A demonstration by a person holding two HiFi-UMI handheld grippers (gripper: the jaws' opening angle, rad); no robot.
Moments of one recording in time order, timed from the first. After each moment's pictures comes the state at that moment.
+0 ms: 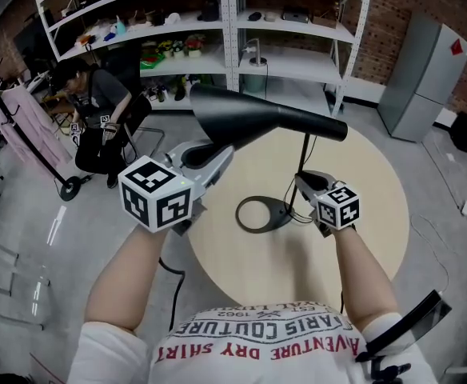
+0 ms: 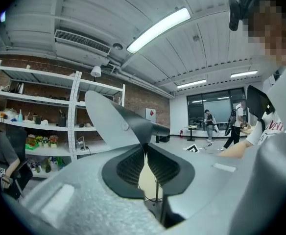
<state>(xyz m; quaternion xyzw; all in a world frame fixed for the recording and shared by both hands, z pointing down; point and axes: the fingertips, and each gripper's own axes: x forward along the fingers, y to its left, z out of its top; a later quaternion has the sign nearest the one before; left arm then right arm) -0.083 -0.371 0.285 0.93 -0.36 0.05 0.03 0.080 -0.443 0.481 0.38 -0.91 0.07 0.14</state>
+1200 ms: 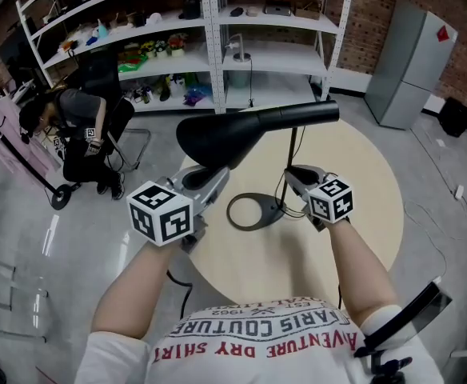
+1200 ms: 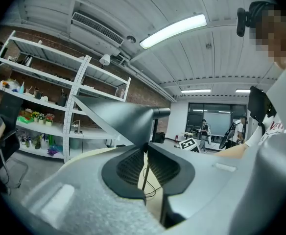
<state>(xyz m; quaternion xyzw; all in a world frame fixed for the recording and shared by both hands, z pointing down) -0.069 -0.372 0.350 0.93 -0.34 0.02 0.12 0.081 -0.443 0.478 0.38 -0.91 0.07 0.15</state>
